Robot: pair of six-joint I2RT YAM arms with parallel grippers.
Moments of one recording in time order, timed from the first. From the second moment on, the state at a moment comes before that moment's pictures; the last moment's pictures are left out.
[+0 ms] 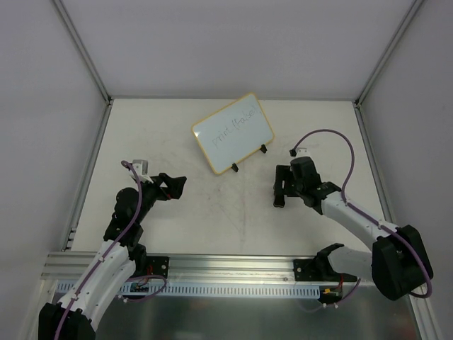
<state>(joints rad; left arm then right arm) -0.26 0.52 0.16 0.24 0.13 -0.46 0.47 1.17 0.60 -0.25 0.14 0.38</state>
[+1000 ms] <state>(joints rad) -0.26 0.52 0.16 0.24 0.13 -0.46 0.53 1.40 0.68 -0.32 0.19 0.44</state>
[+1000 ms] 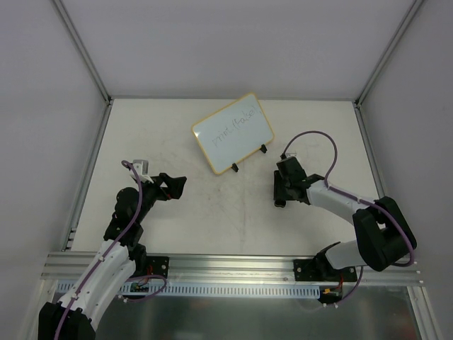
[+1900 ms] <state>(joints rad) -0.26 0.56 0.07 0.42 0.14 -0.46 0.53 1.39 0.69 -0.36 0.20 0.49</state>
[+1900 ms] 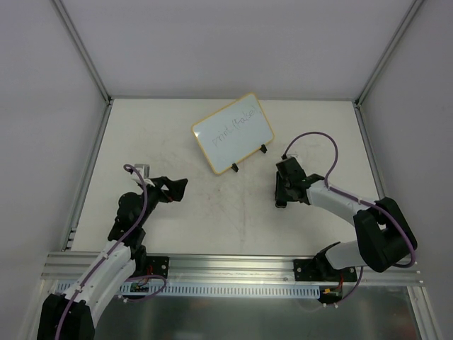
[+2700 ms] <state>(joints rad) -0.16 1.22 0.30 0.93 0.35 -0.56 0.54 1.30 0.78 -0.42 0.20 0.39</state>
